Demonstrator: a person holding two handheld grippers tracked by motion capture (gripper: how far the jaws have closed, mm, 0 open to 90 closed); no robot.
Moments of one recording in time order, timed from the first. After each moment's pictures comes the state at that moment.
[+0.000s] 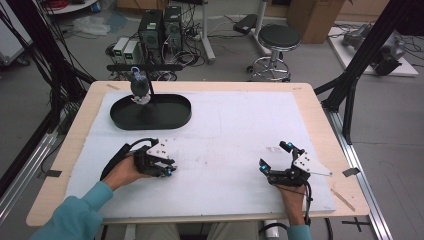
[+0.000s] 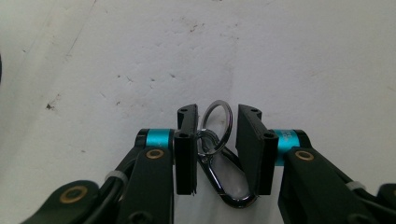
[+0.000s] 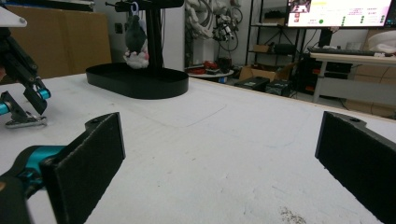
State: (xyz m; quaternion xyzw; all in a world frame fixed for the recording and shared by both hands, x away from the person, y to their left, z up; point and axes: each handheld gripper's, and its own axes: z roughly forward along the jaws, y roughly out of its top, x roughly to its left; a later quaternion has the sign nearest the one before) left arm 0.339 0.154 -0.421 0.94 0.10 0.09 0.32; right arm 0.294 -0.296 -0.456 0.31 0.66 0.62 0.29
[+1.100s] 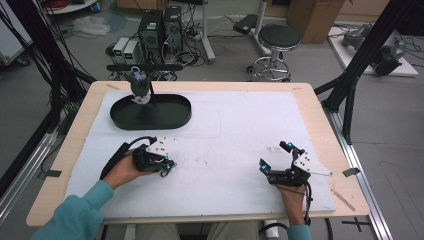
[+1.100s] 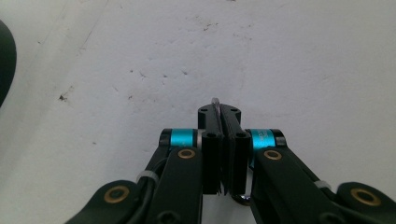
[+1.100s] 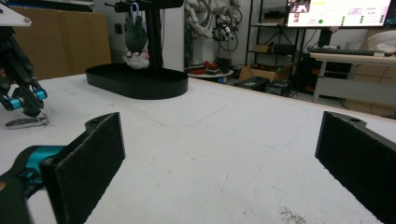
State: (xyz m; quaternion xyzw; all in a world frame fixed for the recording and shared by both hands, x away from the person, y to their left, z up) left arm 0.342 0.158 -0.419 0.93 0.12 0.09 0.33; right arm 0.295 -0.296 -0.456 0.31 0.66 0.62 0.29
